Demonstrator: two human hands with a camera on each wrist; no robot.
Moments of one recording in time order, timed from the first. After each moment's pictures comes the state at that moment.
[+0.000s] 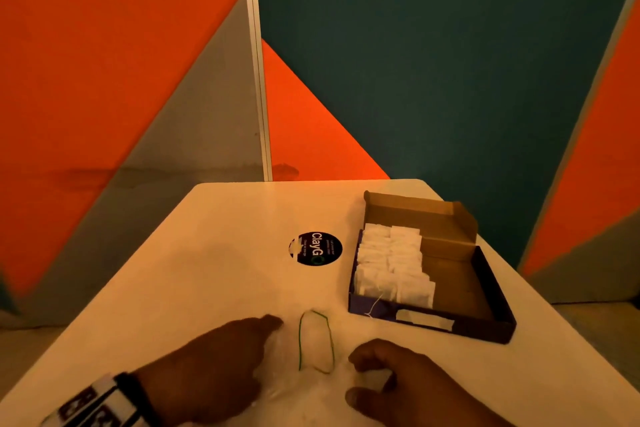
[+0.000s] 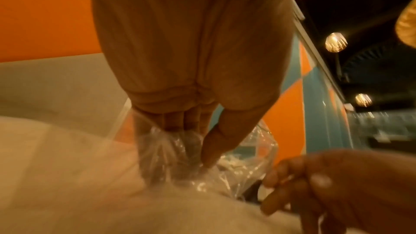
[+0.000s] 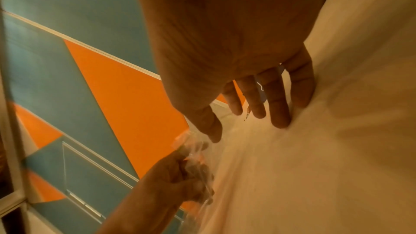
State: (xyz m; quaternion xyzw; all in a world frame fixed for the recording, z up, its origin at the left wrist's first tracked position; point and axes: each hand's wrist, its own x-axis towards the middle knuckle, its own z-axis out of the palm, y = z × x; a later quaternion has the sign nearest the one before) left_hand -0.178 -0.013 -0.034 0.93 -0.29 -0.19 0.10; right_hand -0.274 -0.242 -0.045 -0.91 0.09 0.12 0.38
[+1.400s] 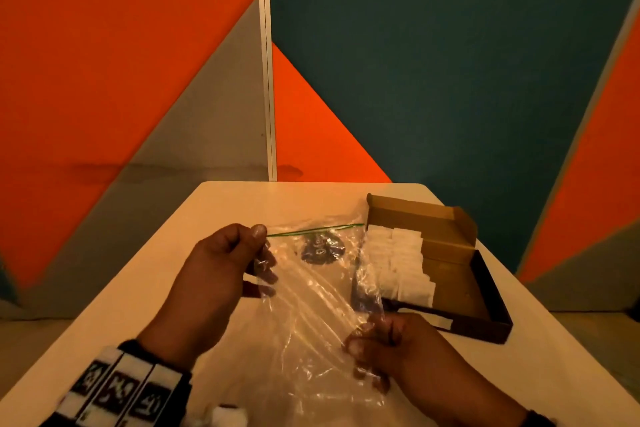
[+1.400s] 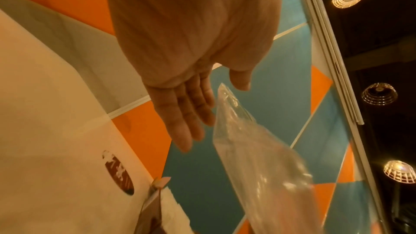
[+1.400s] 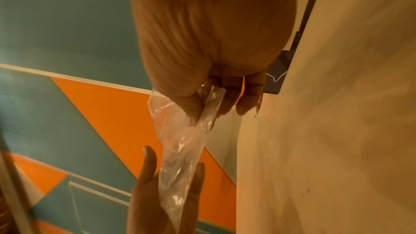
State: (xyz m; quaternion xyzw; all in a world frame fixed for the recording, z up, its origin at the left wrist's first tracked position) left_hand -0.178 -0.022 0.007 0.69 -0.11 0.01 0.71; right_hand -0.275 -0.239 -0.030 -0.79 0.04 0.07 0.60
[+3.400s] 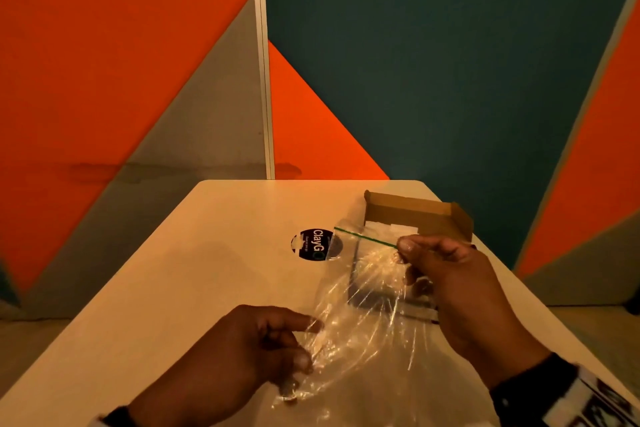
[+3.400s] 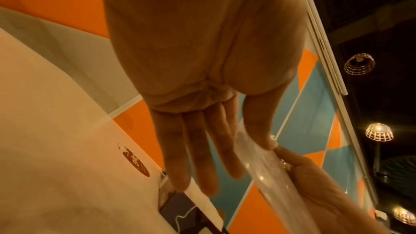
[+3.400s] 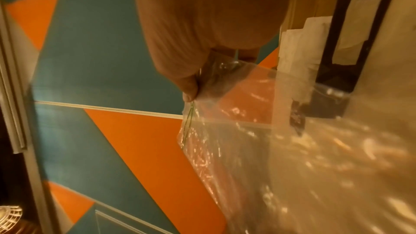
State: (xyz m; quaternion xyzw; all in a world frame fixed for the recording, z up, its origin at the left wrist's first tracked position) left_hand -0.219 -0.019 -0.023 0.76 -0.19 -0.25 0.56; right_hand -0.259 -0.271 0.001 -0.69 0.14 -0.22 0.68
